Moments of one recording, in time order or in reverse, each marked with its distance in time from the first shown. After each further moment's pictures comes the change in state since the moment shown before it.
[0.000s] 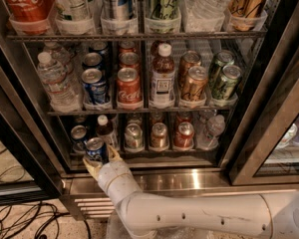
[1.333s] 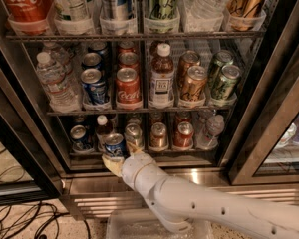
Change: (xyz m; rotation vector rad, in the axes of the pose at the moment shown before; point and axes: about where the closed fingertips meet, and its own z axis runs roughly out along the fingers) arm -0.020 -0.048 -0.048 -0.081 0.126 0.002
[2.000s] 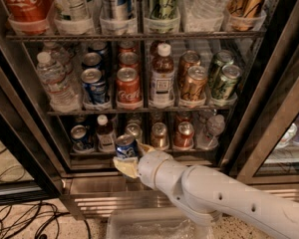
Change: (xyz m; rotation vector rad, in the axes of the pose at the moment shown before) arm -0.005 -0.016 -0.039 -0.123 0.065 0.007
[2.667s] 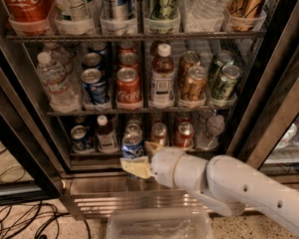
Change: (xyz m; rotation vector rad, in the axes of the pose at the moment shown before) arm -0.017 0.003 -0.036 -0.181 -0.026 -0.008
